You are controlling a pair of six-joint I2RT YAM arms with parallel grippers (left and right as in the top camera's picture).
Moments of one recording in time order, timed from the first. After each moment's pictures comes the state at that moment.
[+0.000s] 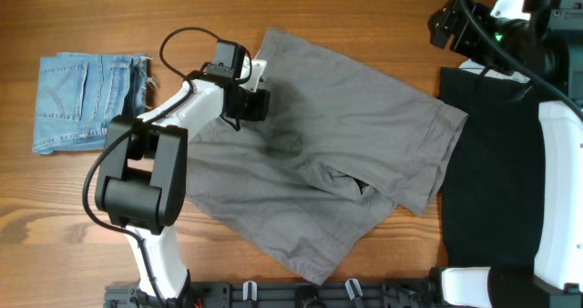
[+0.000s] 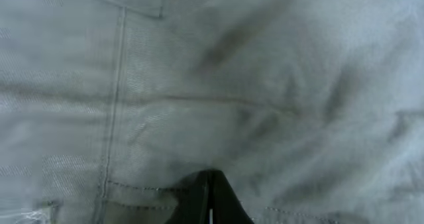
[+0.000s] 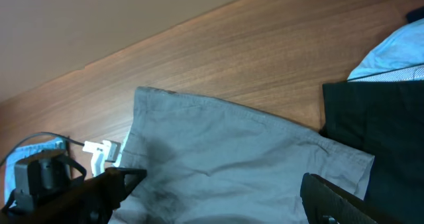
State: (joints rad) left arm -0.26 2.05 1.28 -0.46 0.33 -0.10; right arm -0.01 1.55 1.91 -1.20 -0.19 0.35
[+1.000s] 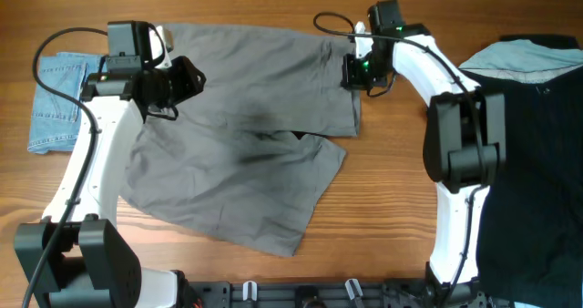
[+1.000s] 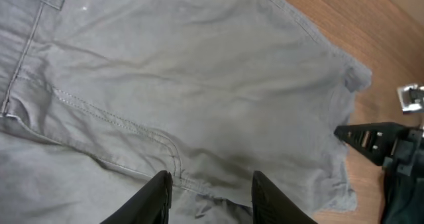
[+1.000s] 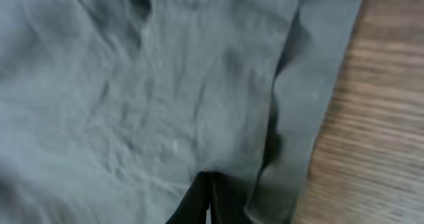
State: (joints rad) left arm 0.02 1.61 1.27 -0.68 0.31 -0.40; right arm 0.18 2.31 1.75 -0.78 -0.36 0.15
